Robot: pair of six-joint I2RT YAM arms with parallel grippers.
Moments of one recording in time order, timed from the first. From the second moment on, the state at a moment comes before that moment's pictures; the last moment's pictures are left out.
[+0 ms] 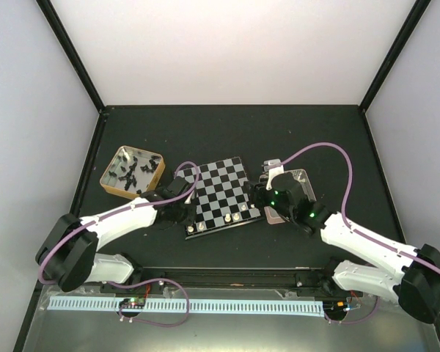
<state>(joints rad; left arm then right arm) -0.64 1.31 0.65 -0.51 0.03 -0.50 0.81 1.06 0.64 -0.08 0.17 0.49</state>
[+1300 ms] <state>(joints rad) -0.64 0.43 0.63 -0.44 -0.16 -0.44 0.45 1.46 0.79 -0.45 0.15 0.55</state>
